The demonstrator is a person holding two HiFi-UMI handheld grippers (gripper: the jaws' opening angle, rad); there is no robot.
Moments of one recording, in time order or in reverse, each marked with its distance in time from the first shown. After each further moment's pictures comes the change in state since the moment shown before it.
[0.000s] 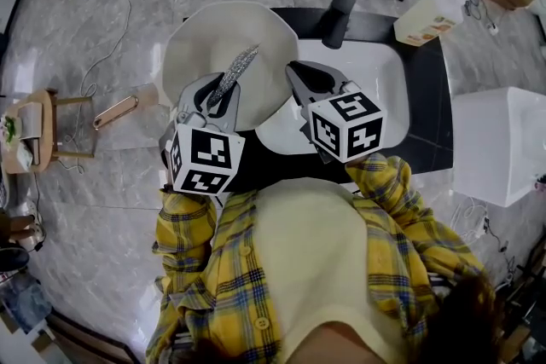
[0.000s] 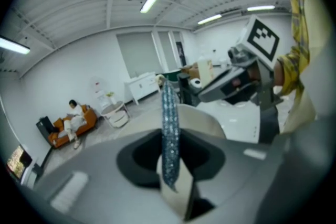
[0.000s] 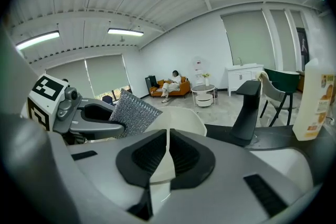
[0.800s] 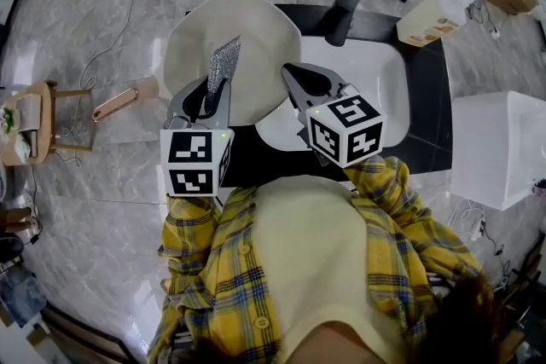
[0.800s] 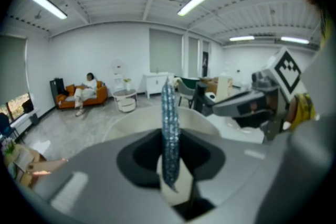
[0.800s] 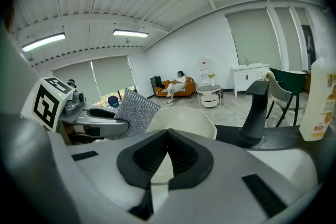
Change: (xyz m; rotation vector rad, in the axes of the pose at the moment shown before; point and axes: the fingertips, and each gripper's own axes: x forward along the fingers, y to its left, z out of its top) left arm -0.017 0.016 -0.015 -0.361 -0.032 0.086; right arm -0.002 0.020 -0.001 -0.016 -0.006 0.057
